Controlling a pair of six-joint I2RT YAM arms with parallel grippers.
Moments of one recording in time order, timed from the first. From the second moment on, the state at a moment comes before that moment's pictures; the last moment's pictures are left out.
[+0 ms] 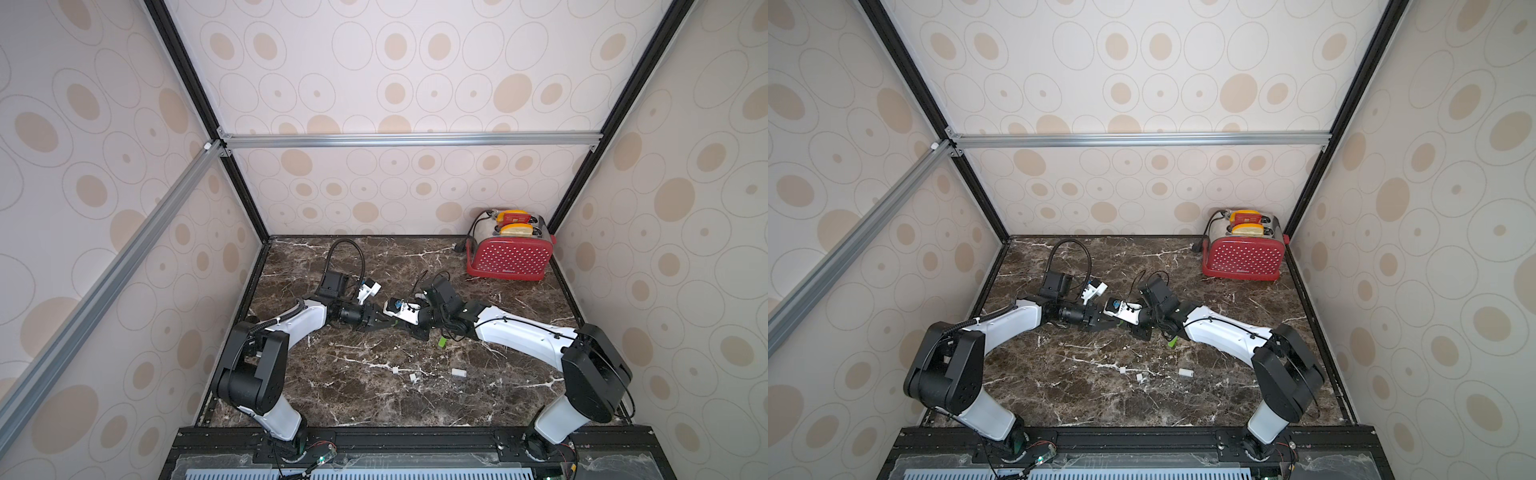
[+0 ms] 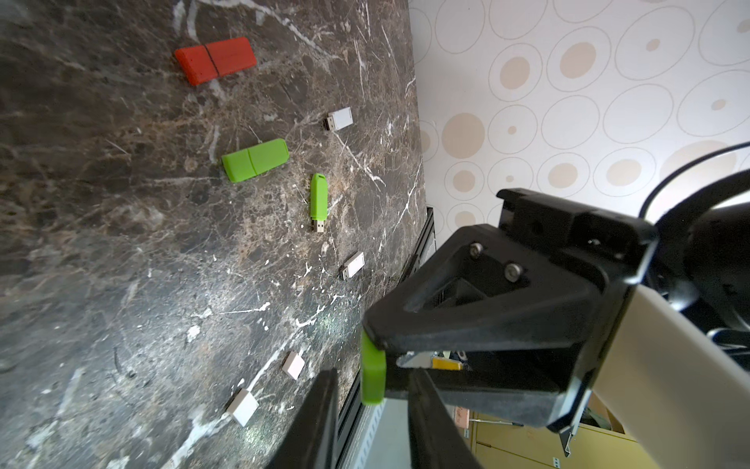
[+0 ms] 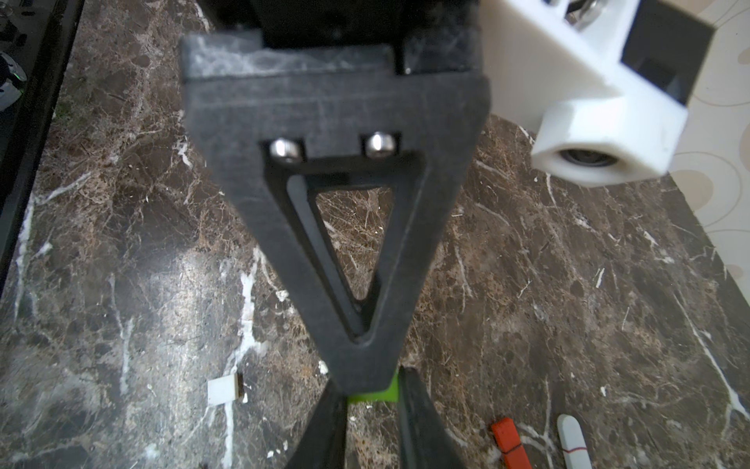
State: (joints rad) left arm -0.29 1.61 0.93 -0.33 1.11 -0.40; right arm 0.86 1.62 1.09 -0.22 -0.35 -0.57
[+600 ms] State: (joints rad) left arm -0.29 1.62 0.93 -0.31 1.11 -0.42; right arm 0.87 1.62 1.09 -0.22 -0.36 -0.57
